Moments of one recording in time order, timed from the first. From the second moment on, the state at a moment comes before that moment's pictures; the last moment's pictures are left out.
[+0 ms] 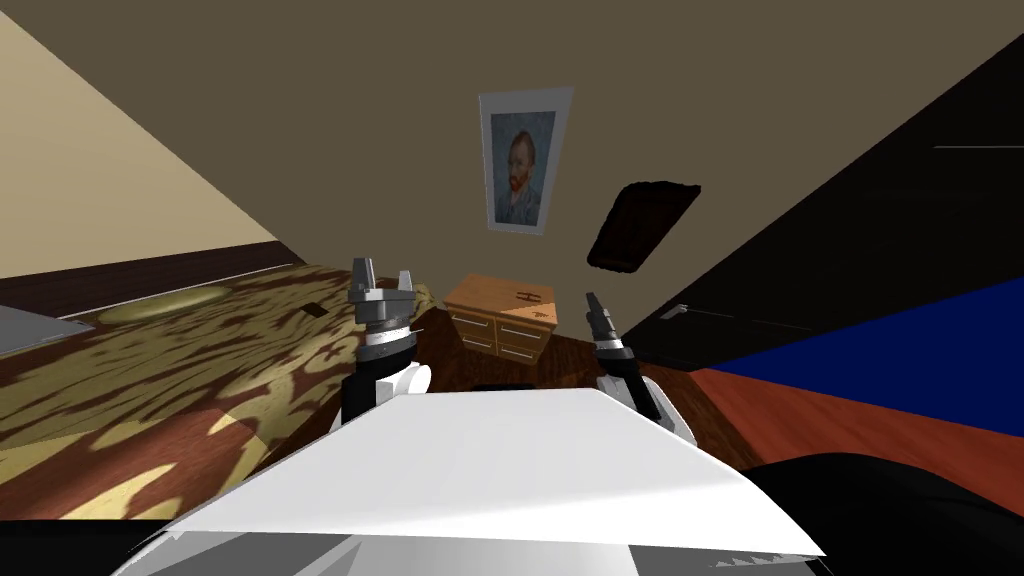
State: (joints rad) left arm 0.50 -0.02 -0.05 -2.38 0.10 -0.49 -0.09; right arm 0.54 -0.32 -0.09 -2.13 0.01 -0.42 0.19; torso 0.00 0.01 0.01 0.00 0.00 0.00
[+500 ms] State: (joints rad) left arm 0.50 -0.02 -0.05 -2.38 0.10 -0.49 -0.09; right arm 0.57 -0.44 -0.12 -2.00 0.07 -0.43 0.25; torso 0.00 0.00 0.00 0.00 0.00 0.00
